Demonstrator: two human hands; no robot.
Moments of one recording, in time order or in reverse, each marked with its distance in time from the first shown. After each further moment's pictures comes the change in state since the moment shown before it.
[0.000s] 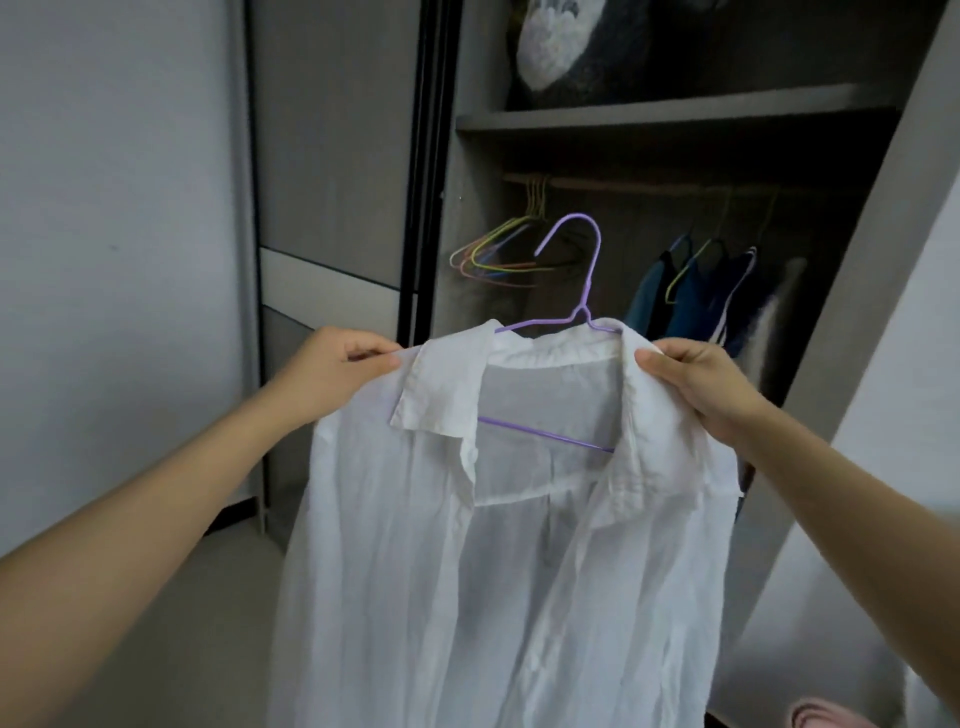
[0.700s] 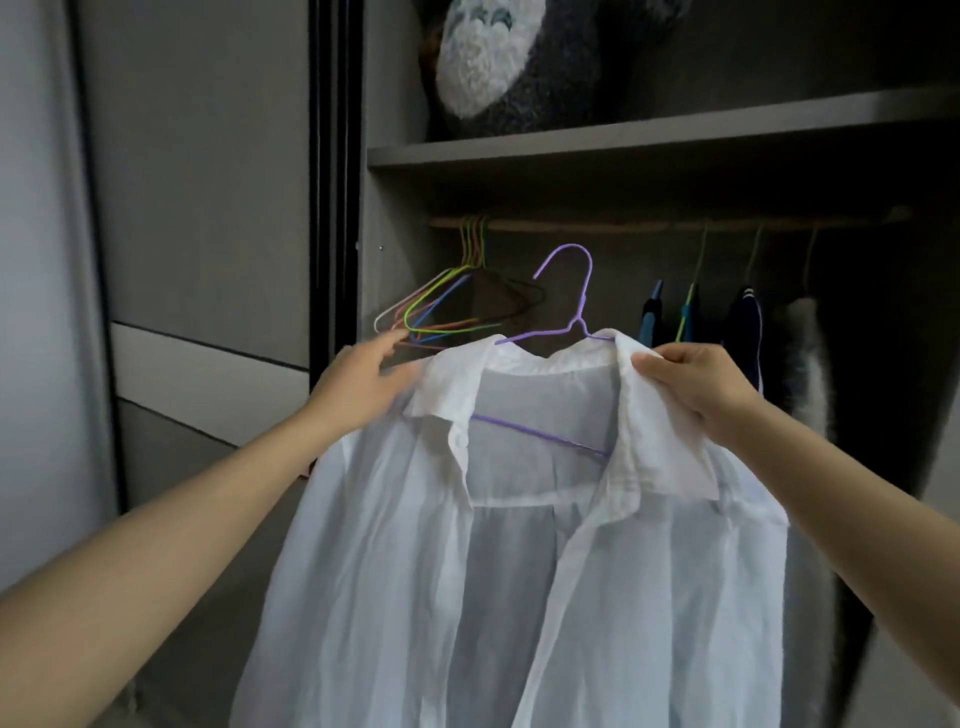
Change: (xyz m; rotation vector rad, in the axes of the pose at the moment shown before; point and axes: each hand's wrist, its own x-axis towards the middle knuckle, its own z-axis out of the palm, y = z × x) left_hand 0.257 -0.120 0.075 0.198 0.008 0.136; right_hand 0.183 0.029 -0.002 -0.248 0.423 0.047
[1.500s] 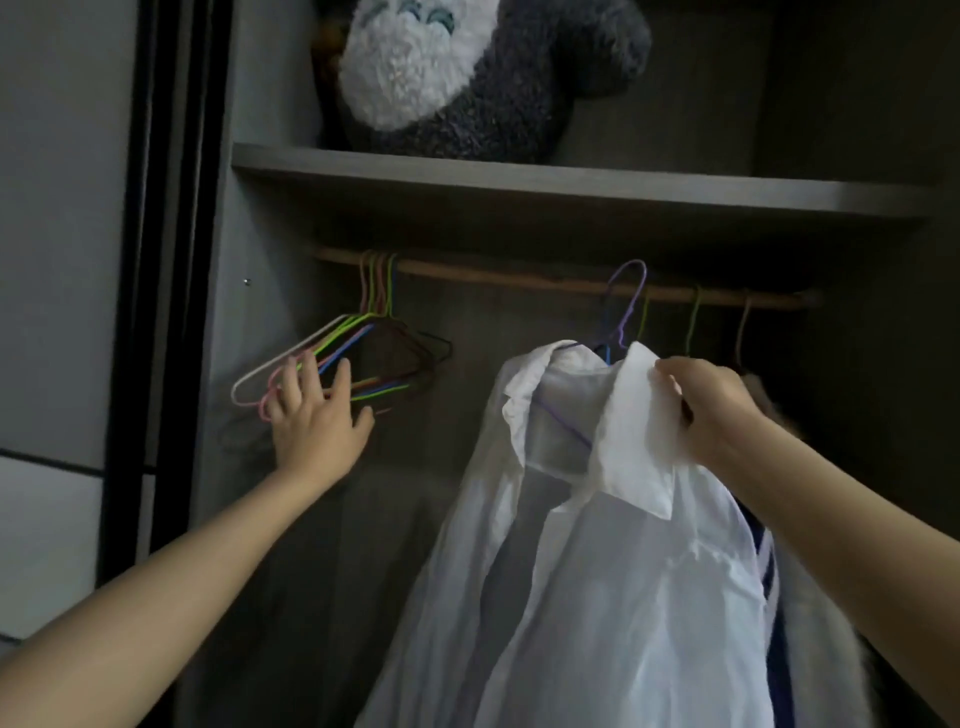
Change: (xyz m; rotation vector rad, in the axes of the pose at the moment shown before) left_hand 0.166 -0.082 0.129 0.359 0.203 0.043; right_hand 0.104 -0.025 0.020 0.268 0.505 0.250
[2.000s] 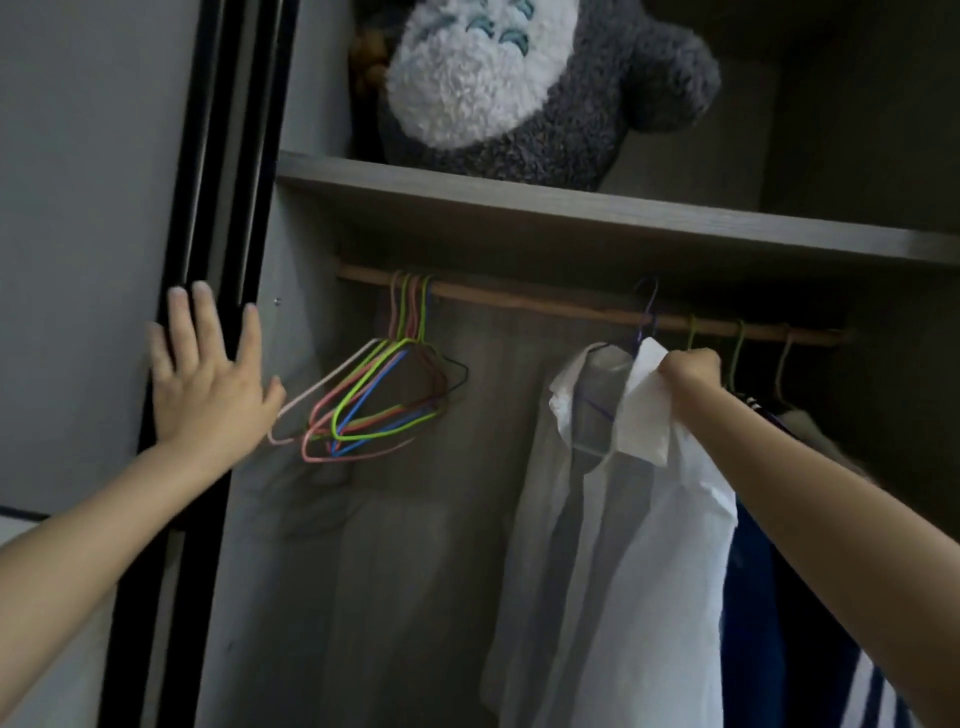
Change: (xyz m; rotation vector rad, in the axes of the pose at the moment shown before) left_hand 0.079 -0.137 -0.031 0.035 0.265 0.134; right_hand 0.068 -0.017 0.106 -0.284 0.317 -0.146
